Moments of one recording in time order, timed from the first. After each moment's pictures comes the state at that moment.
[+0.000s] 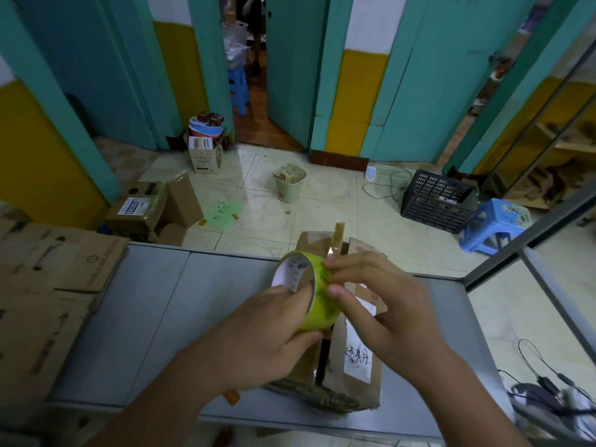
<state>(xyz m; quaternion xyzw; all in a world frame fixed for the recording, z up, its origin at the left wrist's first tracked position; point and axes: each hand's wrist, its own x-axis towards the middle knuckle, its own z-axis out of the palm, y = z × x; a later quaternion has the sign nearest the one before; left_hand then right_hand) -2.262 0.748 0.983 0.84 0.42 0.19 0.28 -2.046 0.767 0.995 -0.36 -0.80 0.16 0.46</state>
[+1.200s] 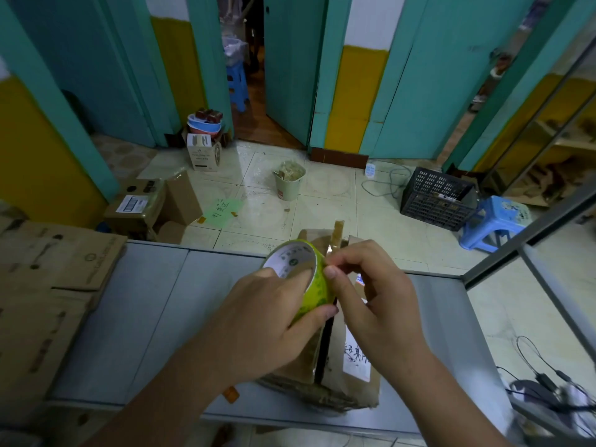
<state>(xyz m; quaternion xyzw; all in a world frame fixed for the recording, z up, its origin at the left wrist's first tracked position) -2.258 0.750 0.996 0.82 0.49 0.24 0.19 -2.070 0.767 0.993 -0.42 -0.73 0.23 0.49</state>
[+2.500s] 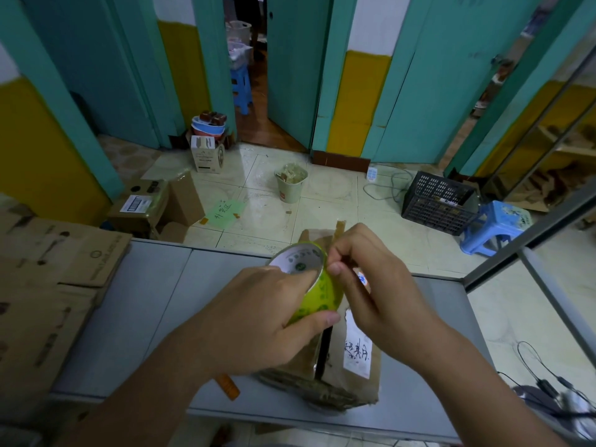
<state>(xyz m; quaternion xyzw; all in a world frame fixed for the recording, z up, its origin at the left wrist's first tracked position) -2.268 0.743 1.019 0.84 0.43 0.22 0.24 -2.059 0.776 1.019 -0.34 -0.84 0.19 0.37</state>
